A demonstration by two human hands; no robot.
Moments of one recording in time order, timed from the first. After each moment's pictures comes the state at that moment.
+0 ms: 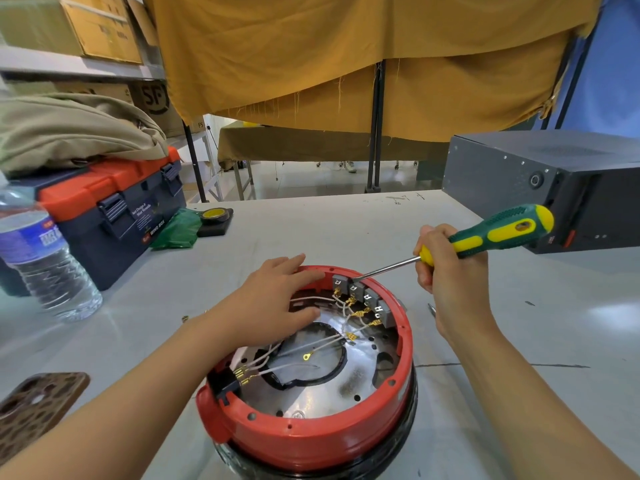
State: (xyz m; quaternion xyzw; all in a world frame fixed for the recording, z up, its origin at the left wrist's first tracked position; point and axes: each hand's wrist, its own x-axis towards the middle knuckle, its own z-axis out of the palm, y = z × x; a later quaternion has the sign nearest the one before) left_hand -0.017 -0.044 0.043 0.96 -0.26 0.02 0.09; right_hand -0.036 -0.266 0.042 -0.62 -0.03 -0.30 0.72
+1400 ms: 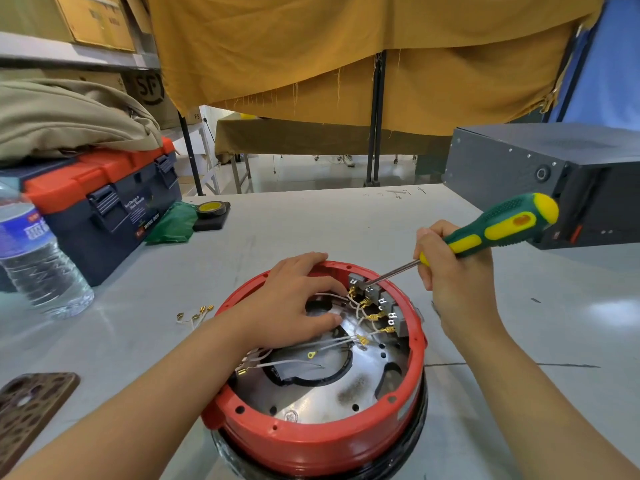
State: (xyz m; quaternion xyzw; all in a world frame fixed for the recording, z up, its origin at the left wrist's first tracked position) left_hand -0.018 -0.061 0.039 0.94 -0.32 0.02 0.16; right_hand -0.036 -0.265 0.039 -0.68 -0.08 -0.33 0.65
